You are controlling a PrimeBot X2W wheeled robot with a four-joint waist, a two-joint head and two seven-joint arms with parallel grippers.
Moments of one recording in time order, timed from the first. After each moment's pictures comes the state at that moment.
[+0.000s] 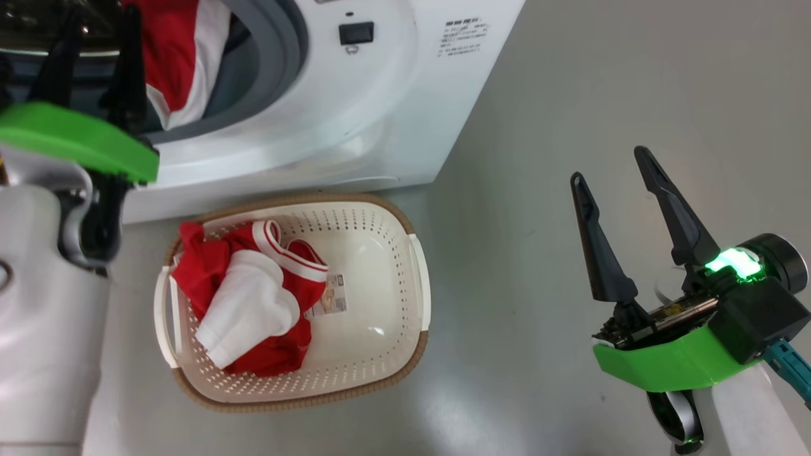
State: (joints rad) left arm -0.92 0.24 -0.13 0.65 -0.60 -0.12 -0.16; right arm -0.21 -0.05 0.10 -0.12 0.13 0.12 -0.26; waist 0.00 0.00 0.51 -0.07
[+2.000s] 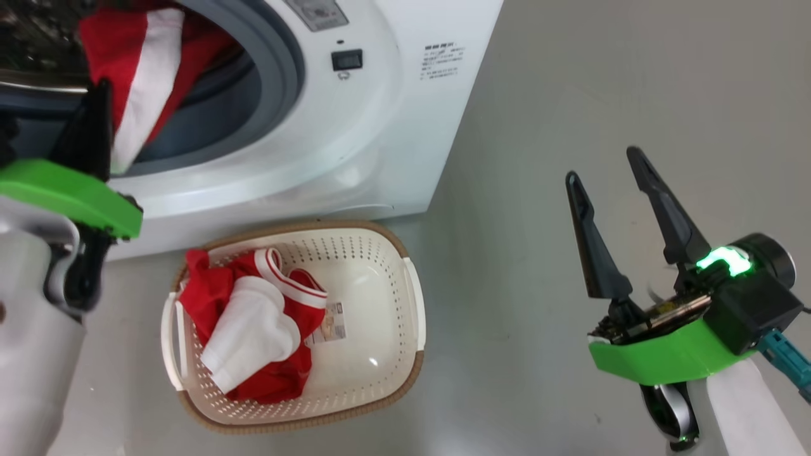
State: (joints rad) left arm -0.91 0.40 -0.41 0.77 -0.81 -0.12 -0.25; right arm -0.23 -0.05 0.11 -0.08 0.18 0.12 -0.26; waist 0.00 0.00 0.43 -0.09
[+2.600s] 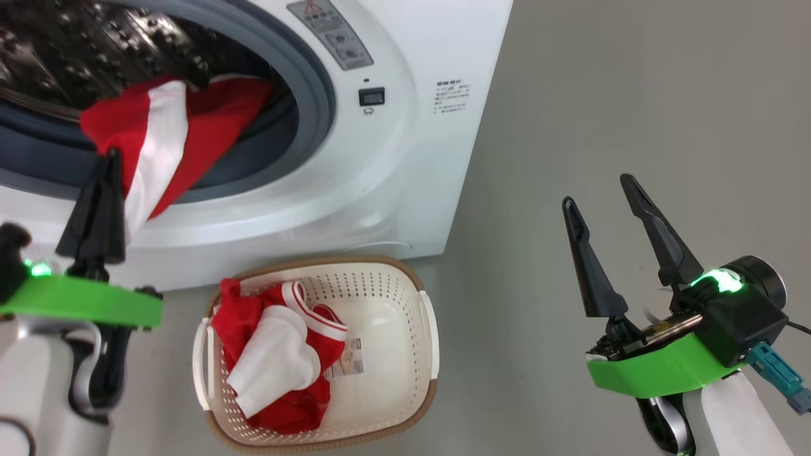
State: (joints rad) left arm -0.52 0.31 -0.09 0.35 -0.56 -0.11 -0.25; right arm -0.19 -0.05 0.11 -0.05 0.18 0.12 -0.26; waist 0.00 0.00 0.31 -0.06
